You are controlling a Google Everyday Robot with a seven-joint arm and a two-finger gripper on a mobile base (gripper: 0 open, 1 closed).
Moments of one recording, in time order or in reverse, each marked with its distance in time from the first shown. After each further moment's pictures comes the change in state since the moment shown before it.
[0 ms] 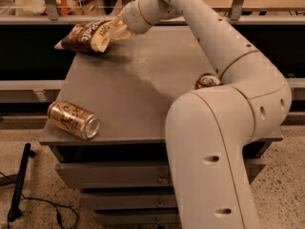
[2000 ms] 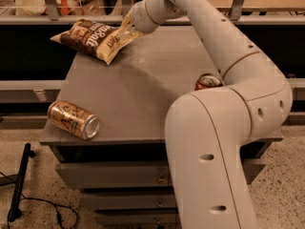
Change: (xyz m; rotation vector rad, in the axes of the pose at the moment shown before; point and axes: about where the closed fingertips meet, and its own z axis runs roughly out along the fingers) arm 0.027 0.013 -0.013 -0.030 0.067 0.012
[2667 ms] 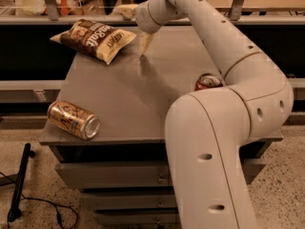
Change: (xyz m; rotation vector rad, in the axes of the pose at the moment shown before) arm 0.025 0.006 0.000 0.004 0.078 0.025
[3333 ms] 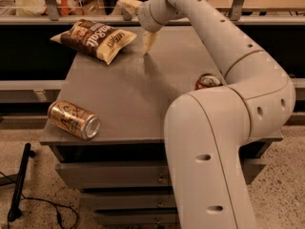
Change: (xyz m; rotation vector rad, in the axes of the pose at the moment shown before) arm 0.021 0.001 0.000 0.000 0.084 0.015
